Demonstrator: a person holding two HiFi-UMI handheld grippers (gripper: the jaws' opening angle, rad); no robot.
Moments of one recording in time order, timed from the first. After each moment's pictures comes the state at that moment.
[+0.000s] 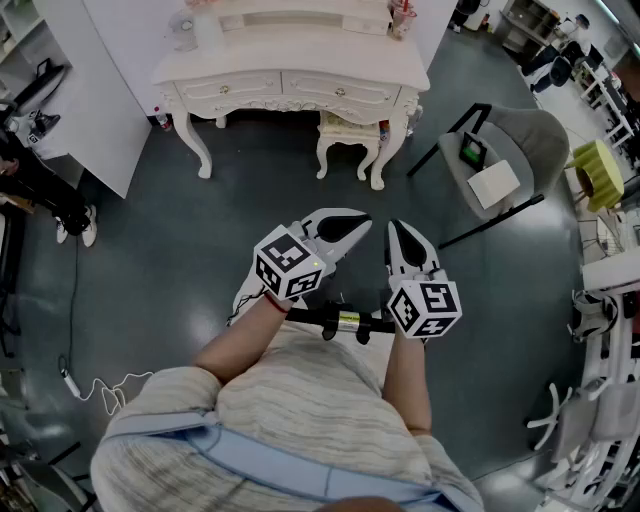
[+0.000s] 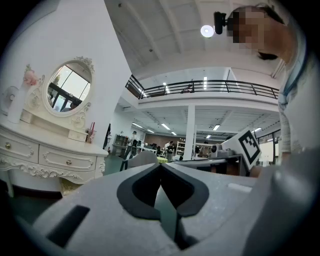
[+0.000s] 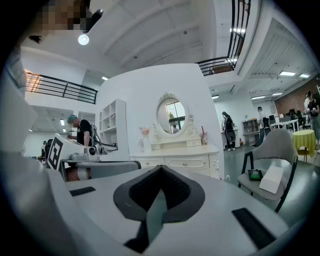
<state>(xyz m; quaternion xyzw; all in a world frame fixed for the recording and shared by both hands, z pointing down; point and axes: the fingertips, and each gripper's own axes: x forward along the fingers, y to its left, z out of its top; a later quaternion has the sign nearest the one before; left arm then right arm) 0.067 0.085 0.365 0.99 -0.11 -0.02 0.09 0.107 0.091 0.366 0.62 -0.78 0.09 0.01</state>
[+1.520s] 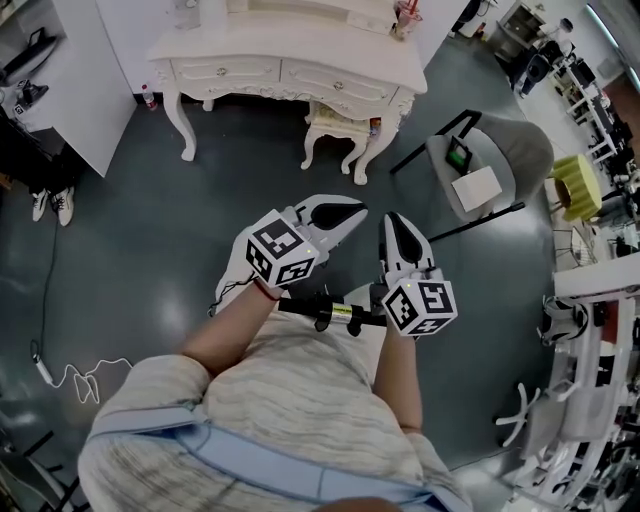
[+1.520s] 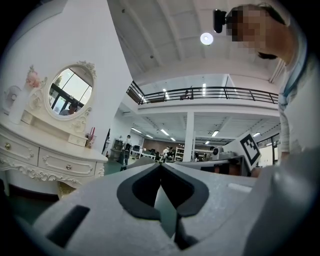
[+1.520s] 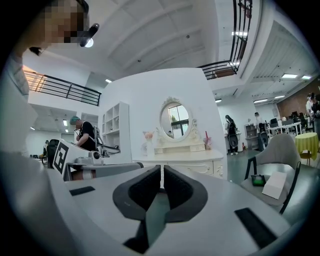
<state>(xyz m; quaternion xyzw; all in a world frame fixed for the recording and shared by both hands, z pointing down) 0.047 0.080 0.343 0.99 -0.11 -0.06 0.09 0.088 0.093 0.340 0.61 -0.79 0.07 -0.01</state>
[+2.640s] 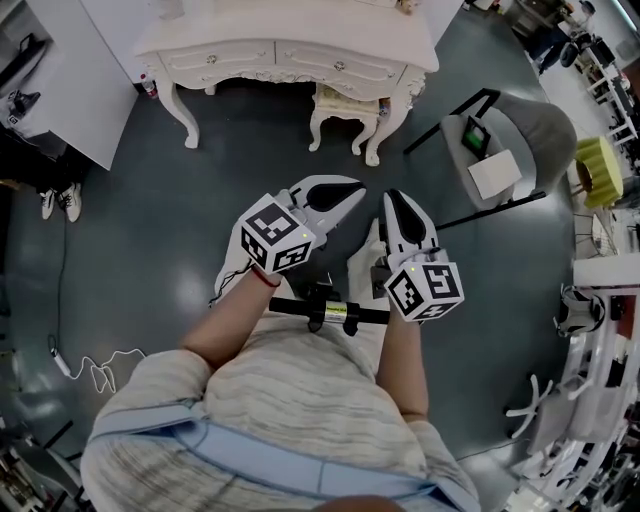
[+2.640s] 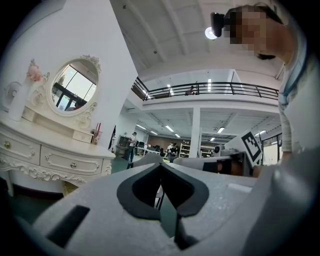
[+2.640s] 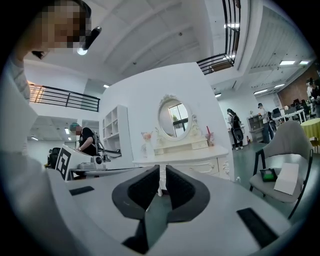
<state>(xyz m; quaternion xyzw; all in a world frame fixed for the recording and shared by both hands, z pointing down) 0.074 0.024 0.364 0.99 -0.13 -0.04 0.10 0.113 0.037 0.356 0.59 -0.80 0.09 -0.03</state>
